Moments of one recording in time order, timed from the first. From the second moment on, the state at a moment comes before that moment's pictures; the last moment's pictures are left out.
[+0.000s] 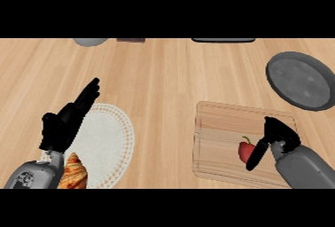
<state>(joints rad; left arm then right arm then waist) -0.16 0.33 -0.17 -1.58 0.07 0.03 0.19 -0.34 -0.54 0.54 -1.36 0.26 0.11 1.24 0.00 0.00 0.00</state>
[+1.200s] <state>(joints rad) -0.15 0.29 -0.13 -1.58 0.03 -0.02 0.19 -0.38 -0.40 0.55 -1.35 0.47 0.12 1.07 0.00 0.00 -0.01</state>
